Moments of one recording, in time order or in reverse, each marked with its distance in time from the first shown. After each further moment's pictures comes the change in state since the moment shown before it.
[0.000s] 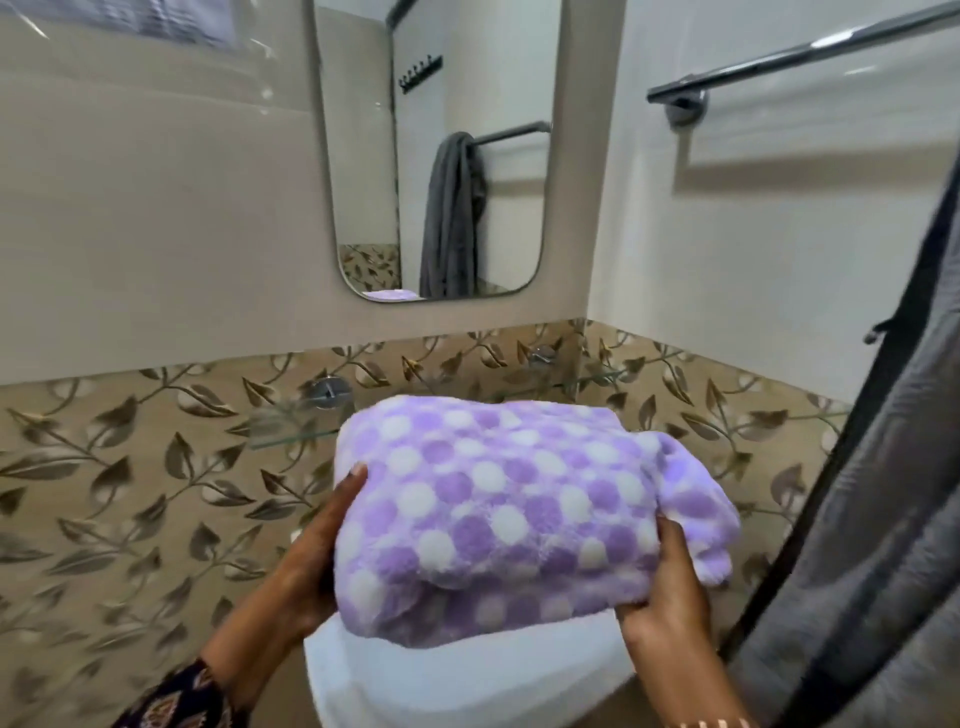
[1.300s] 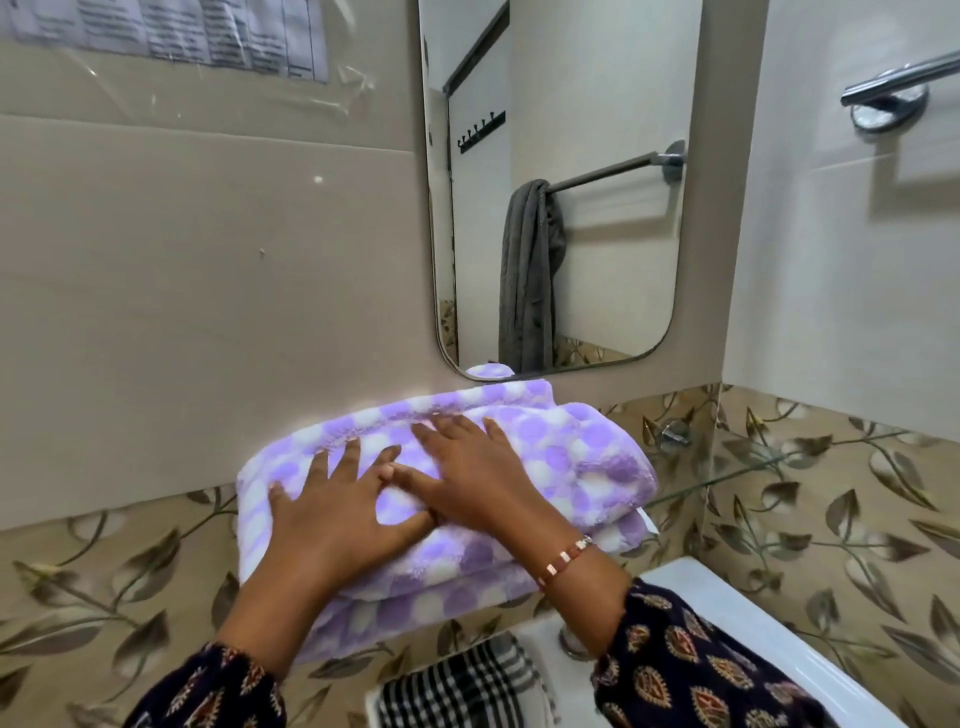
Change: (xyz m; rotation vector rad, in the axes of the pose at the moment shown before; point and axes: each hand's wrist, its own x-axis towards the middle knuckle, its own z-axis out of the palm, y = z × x) left_hand 0.146 0.129 -0.124 1.853 0.523 0.100; right_hand 0.093 0.070 0.338 -1.537 -0.797 -0.855
